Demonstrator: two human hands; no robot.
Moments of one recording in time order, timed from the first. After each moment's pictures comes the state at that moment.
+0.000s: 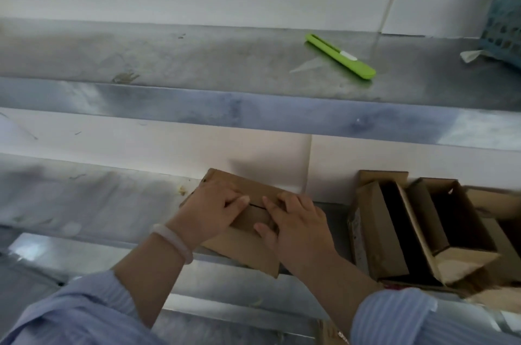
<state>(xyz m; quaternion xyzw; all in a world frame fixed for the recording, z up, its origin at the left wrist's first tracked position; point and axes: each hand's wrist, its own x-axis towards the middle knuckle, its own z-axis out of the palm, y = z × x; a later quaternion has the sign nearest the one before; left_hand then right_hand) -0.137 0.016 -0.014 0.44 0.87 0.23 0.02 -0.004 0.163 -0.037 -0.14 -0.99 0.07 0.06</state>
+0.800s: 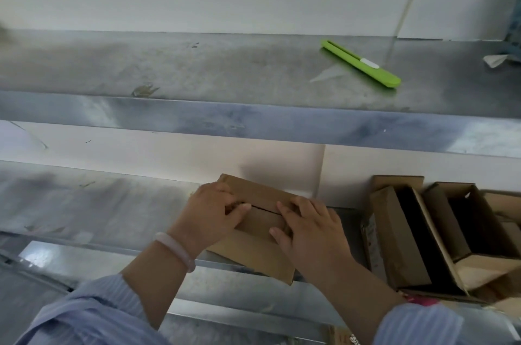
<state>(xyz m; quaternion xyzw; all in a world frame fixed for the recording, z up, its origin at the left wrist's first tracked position) -0.160 -0.005 -0.022 0.42 0.88 0.21 -0.03 -0.006 0.158 -0.024 -0.15 -0.99 0.06 0.00</state>
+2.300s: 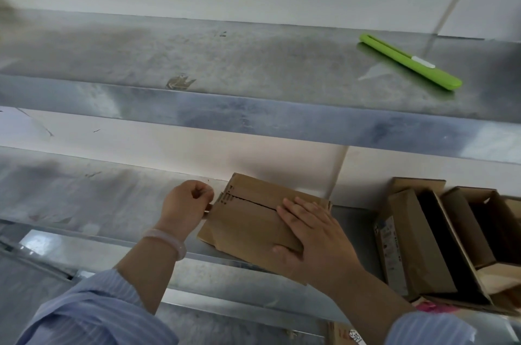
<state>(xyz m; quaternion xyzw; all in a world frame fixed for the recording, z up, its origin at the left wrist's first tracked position) -0.195 -0.043 -0.039 0.07 0.88 0.46 0.11 -0.015 0.152 -0.060 -0.06 -0.98 0.13 0.09</state>
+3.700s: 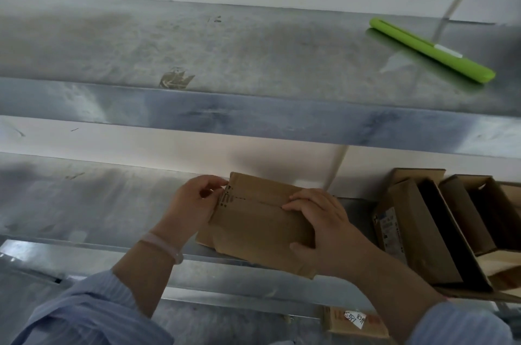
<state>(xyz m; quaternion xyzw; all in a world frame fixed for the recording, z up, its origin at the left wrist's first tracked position) -0.203 -0.037 -0.041 0.20 0.86 0.45 0.13 -0.021 0.167 -0.036 -0.03 -0.97 0.22 0.07</state>
